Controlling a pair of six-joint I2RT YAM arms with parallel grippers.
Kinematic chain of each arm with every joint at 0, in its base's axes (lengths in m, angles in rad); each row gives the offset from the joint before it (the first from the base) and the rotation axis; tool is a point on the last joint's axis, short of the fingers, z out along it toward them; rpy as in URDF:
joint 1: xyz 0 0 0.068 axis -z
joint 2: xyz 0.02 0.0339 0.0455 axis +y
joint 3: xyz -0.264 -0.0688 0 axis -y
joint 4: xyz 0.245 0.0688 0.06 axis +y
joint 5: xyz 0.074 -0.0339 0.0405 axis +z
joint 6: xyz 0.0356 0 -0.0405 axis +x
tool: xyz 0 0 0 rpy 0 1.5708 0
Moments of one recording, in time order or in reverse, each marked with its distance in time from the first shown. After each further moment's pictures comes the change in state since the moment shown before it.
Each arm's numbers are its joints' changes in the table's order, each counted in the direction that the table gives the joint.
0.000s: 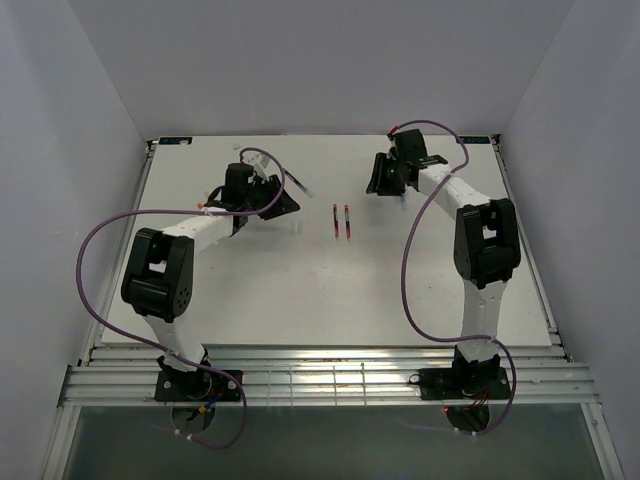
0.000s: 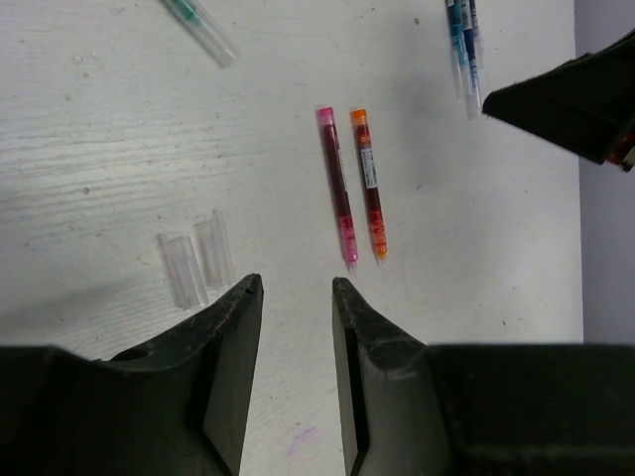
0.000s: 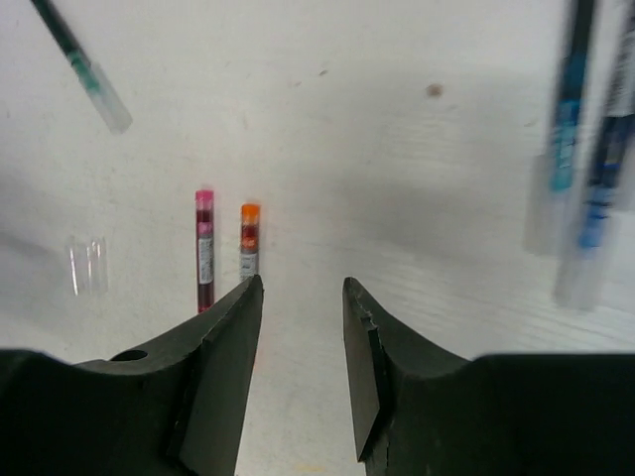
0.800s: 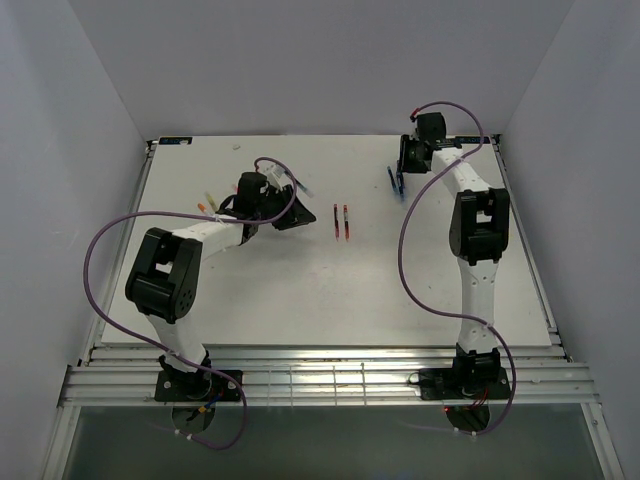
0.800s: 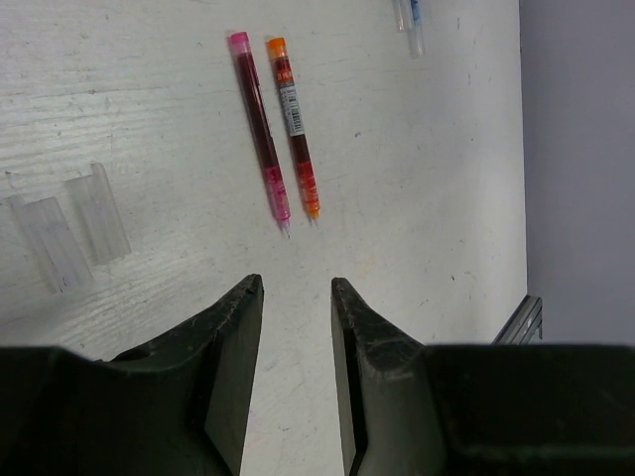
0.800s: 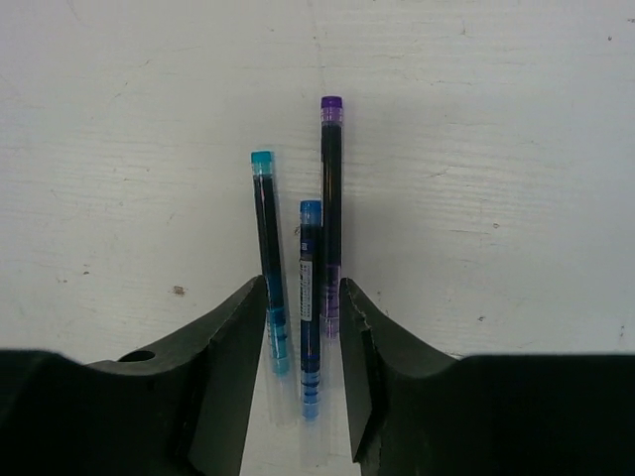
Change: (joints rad) left arm 0.082 0.009 -0.061 -0.085 -0.090 -0.102; right arm 0.170 0.298 0.433 0.085 -0.143 -0.219
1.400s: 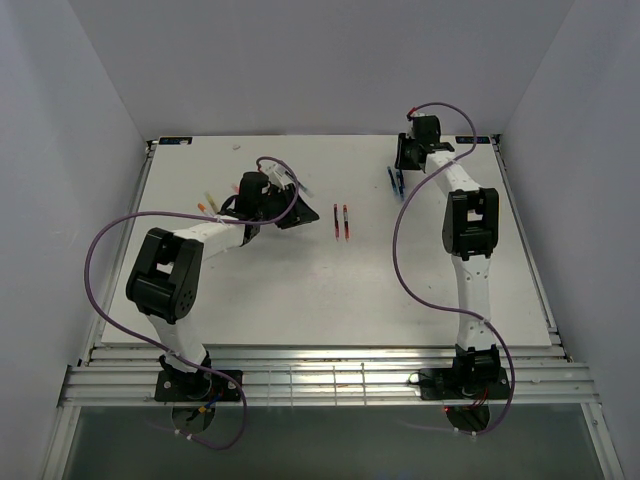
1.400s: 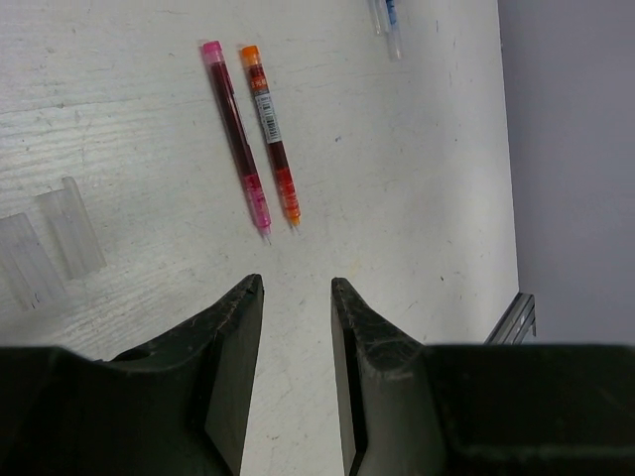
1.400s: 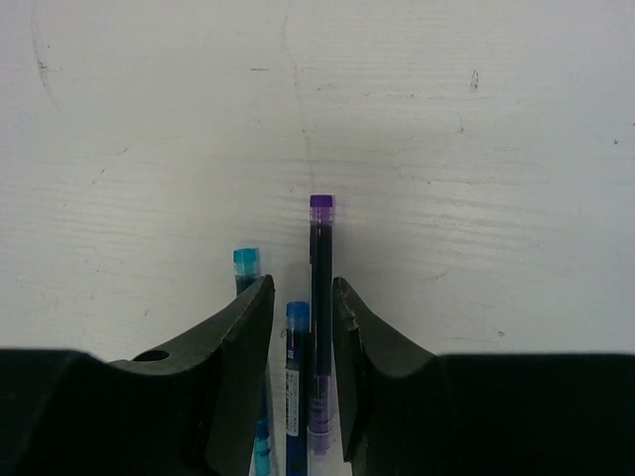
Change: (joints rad) left arm 0.012 0.000 -0.003 -0.040 -0.007 -0.011; right arm -0.002 0.142 0.119 -0.107 -0.012 -0.007
